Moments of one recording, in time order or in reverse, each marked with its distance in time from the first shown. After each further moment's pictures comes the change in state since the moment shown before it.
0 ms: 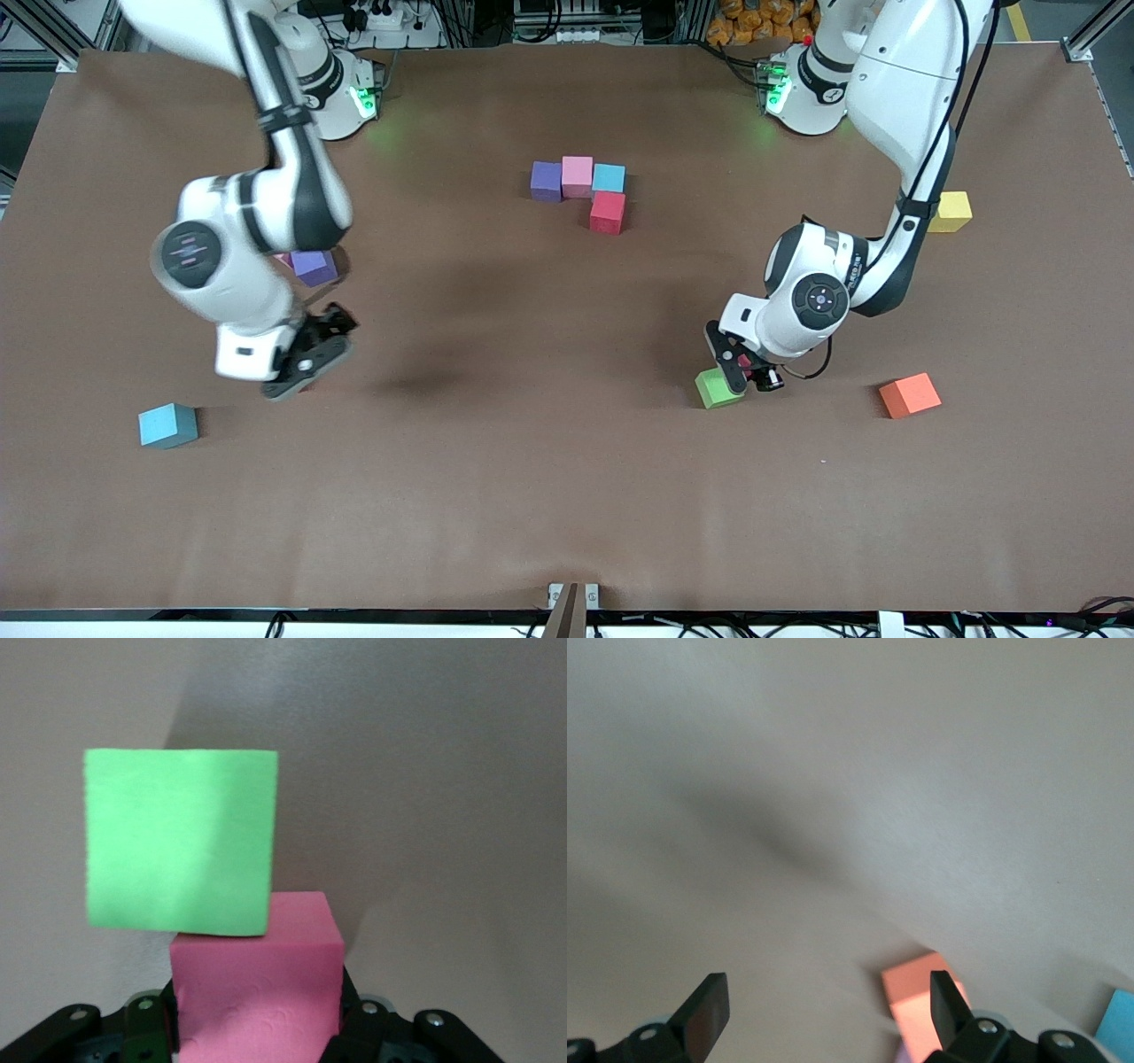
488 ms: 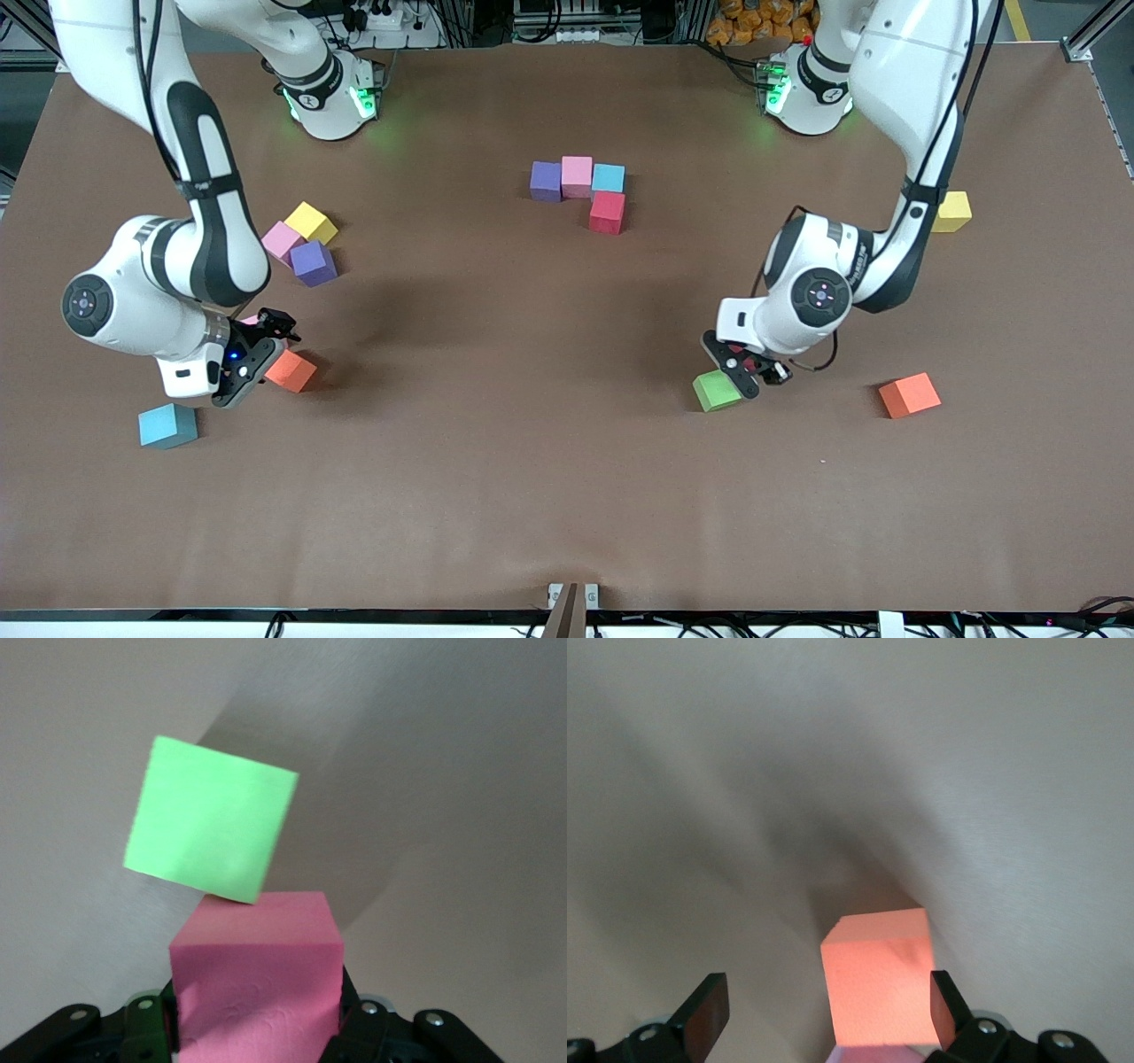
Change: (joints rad) left arm -0.051 -0.074 -0.001 0.033 0.000 -0.180 -0.426; right arm -0.237 0.099 0.082 -0.057 0.209 0.003 -0.495
